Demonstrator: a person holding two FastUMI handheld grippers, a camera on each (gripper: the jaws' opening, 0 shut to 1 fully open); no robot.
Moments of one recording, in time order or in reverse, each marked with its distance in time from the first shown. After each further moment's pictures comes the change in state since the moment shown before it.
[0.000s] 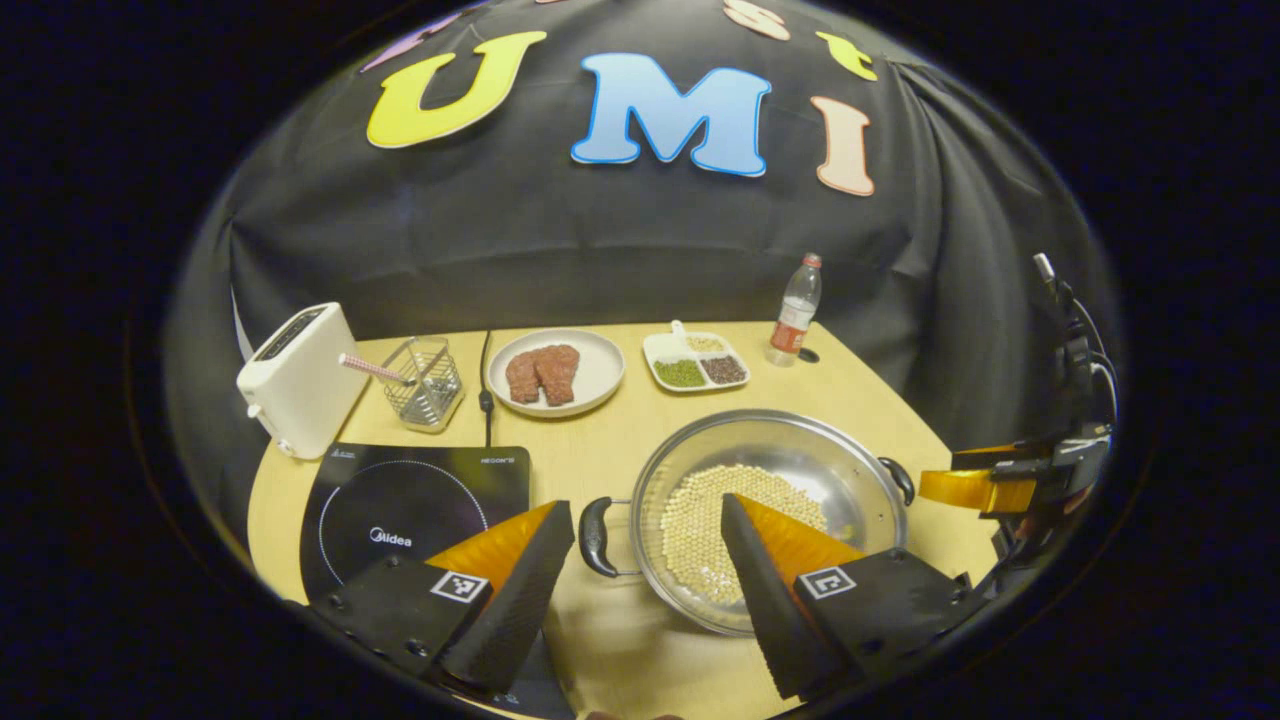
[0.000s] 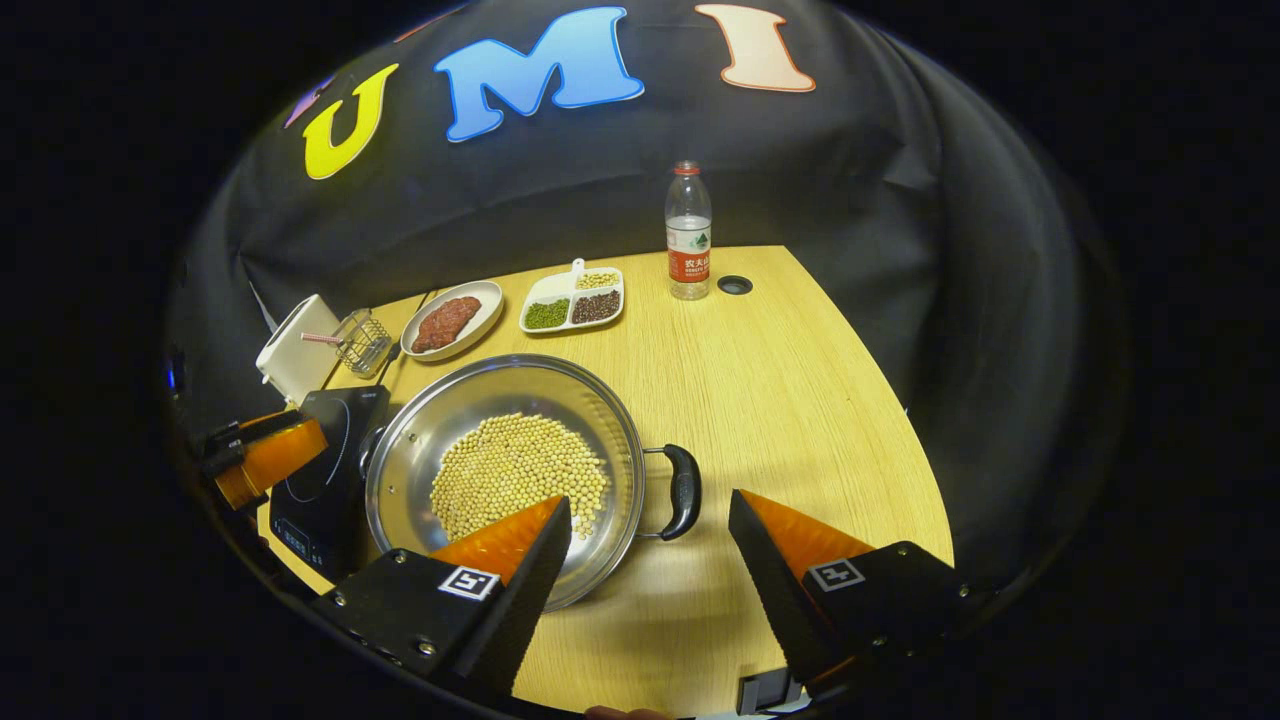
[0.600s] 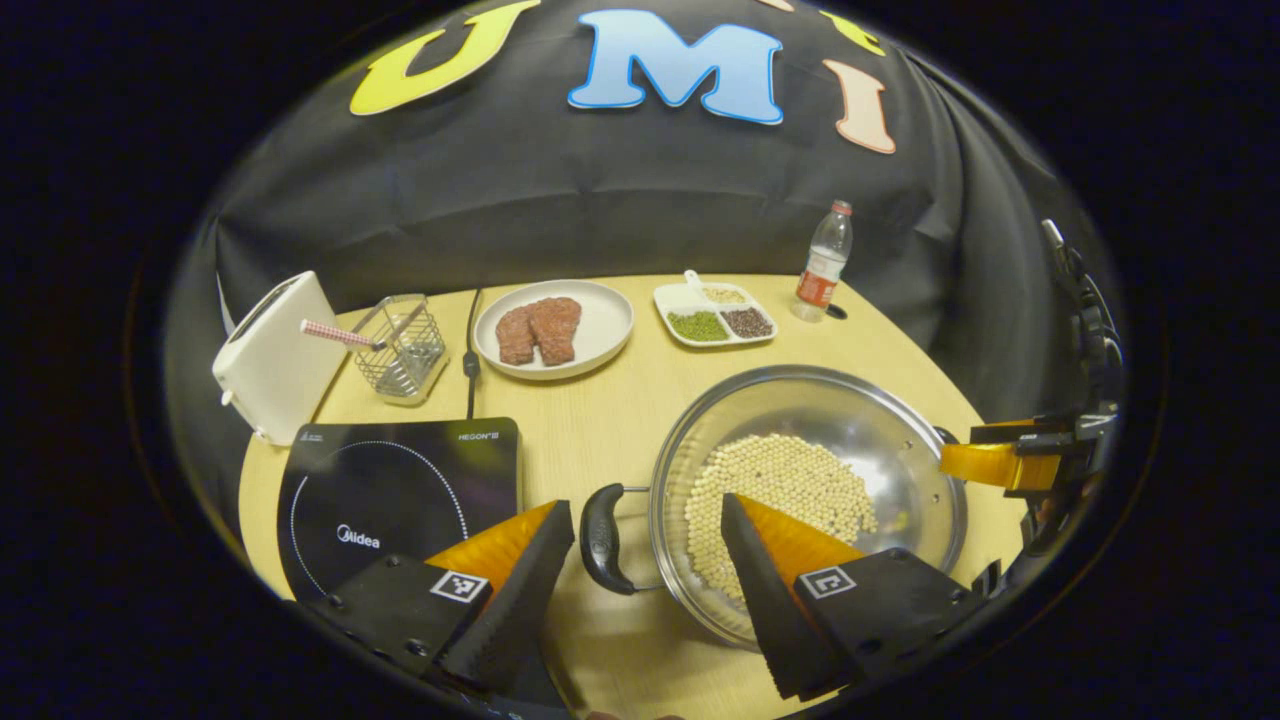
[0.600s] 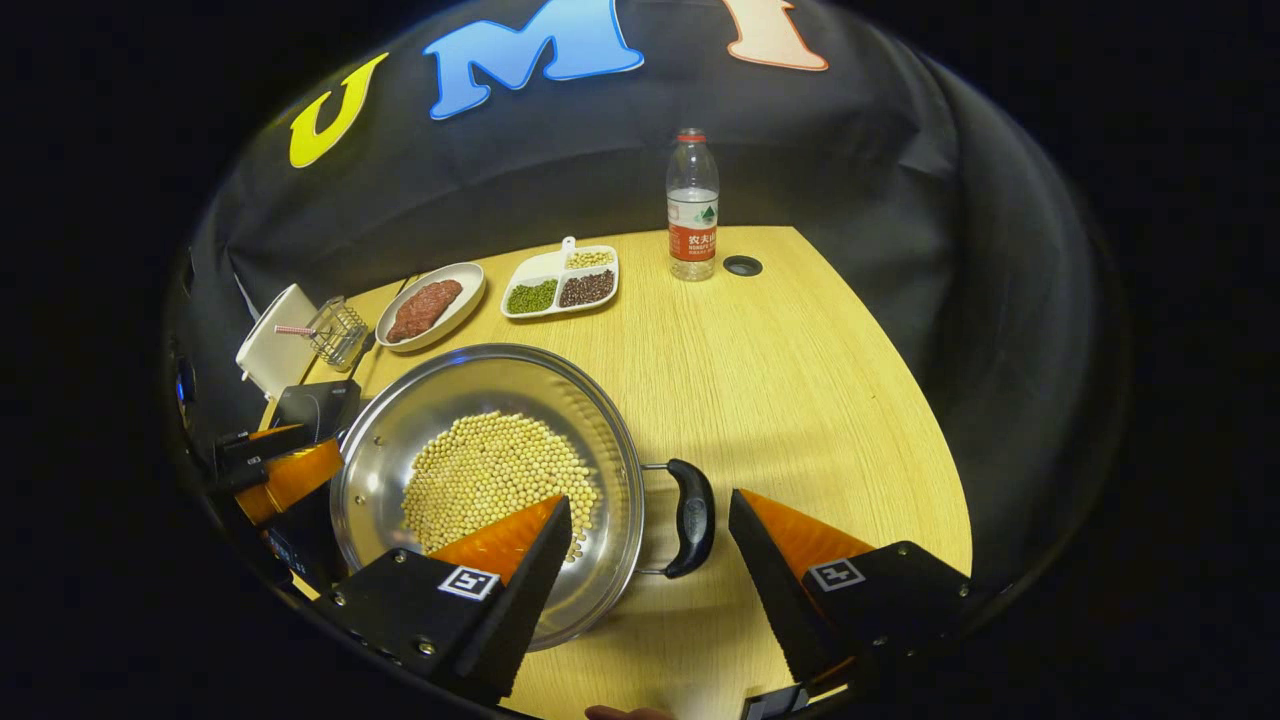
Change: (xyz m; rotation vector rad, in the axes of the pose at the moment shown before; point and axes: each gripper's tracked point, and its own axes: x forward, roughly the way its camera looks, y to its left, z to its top) left arm 0.062 0.011 -0.032 0.014 0.121 0.013; right arm 0.051 0.000 -0.002 -0.003 0.057 -0.014
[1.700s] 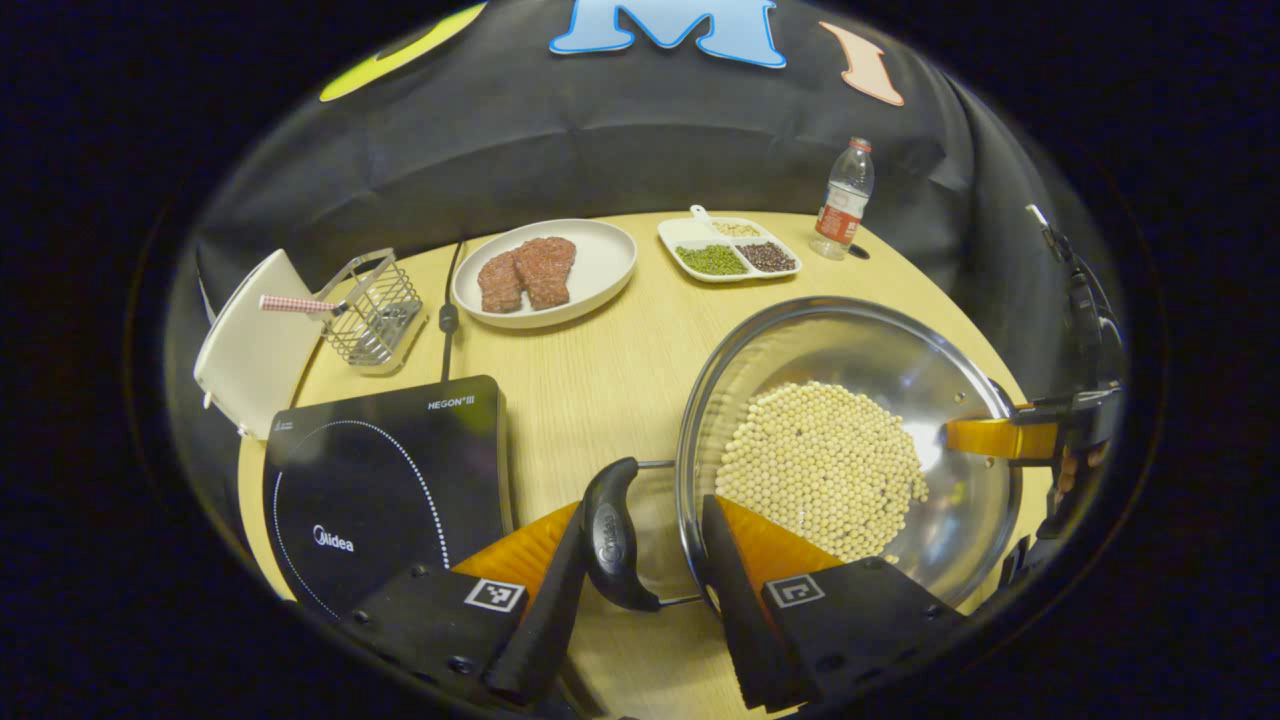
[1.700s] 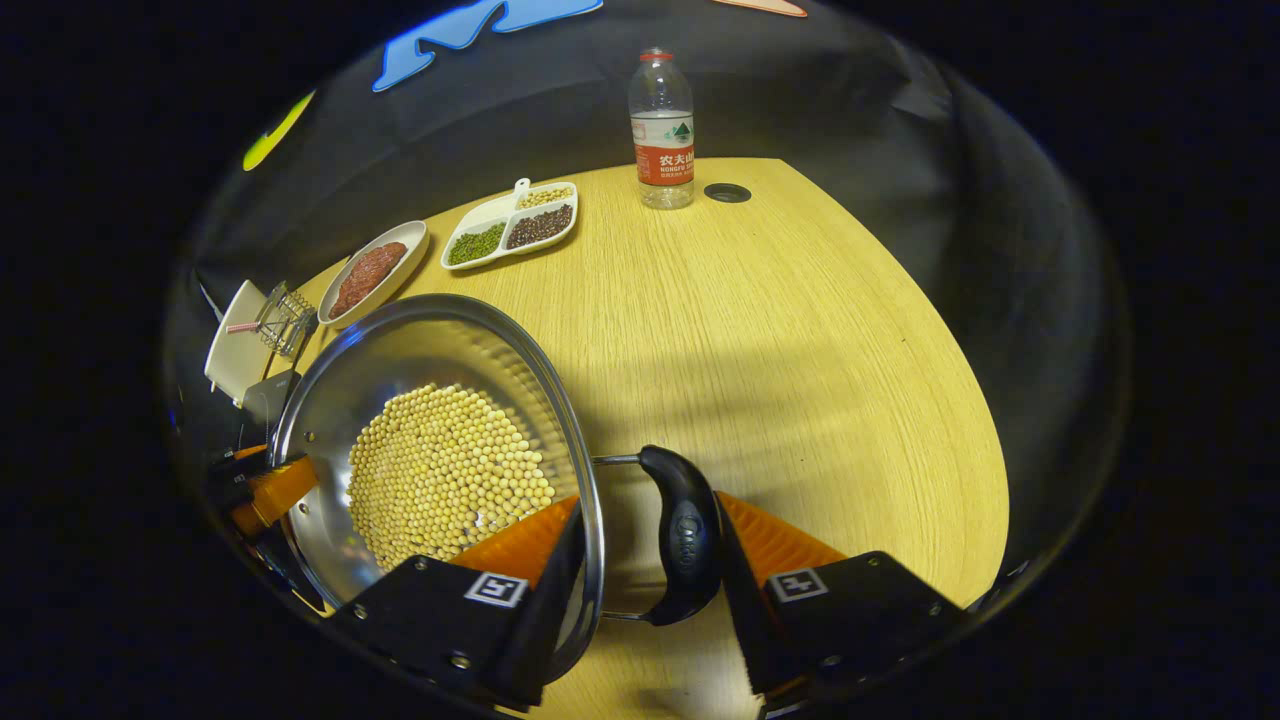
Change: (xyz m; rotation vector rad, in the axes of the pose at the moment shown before) left arm 0.039 0.009 -0.033 0.044 0.153 0.007; right arm 0.052 -0.009 -0.028 0.082 0.157 -0.032
